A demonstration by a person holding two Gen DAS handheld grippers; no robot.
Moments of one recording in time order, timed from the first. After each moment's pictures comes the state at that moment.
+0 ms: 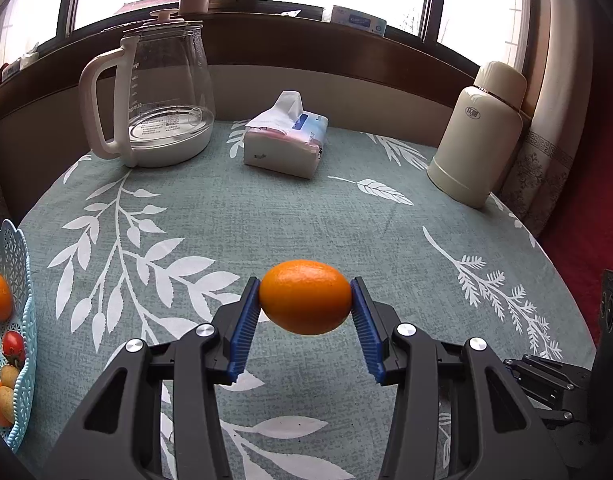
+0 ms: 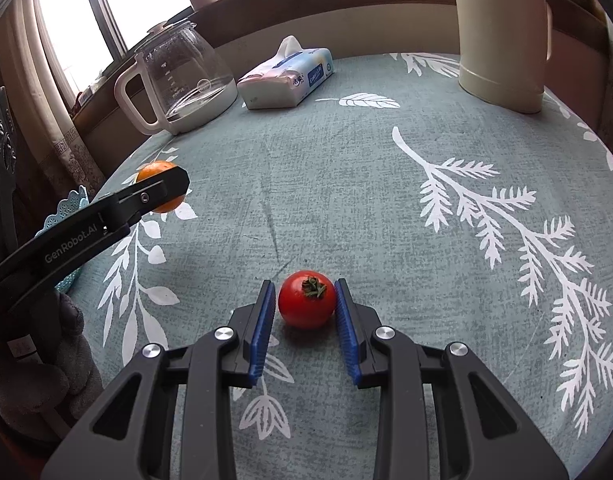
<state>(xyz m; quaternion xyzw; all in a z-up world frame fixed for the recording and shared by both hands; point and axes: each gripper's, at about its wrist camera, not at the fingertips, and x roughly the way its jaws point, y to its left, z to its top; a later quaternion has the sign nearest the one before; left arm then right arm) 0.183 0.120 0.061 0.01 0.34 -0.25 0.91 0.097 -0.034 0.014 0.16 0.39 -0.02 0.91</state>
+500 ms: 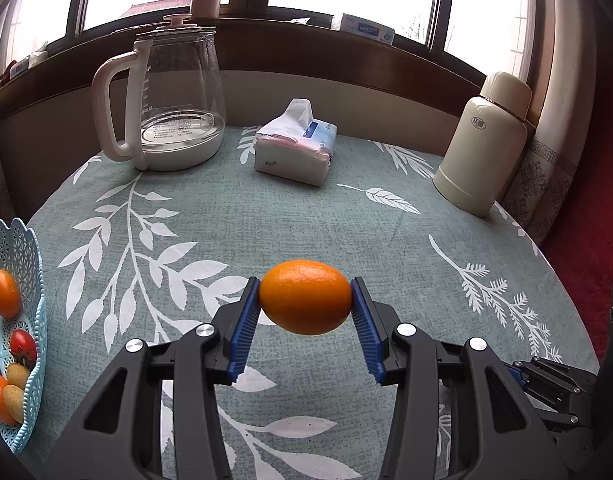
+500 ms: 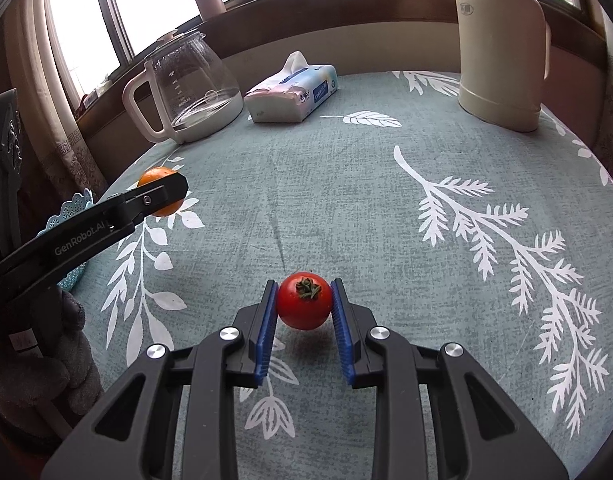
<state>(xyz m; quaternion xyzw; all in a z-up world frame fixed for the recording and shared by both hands) 0.182 0.130 0.064 0.00 0.33 -0.24 0.91 0.090 -0.032 0.023 0.14 0.36 -0.03 0.92</state>
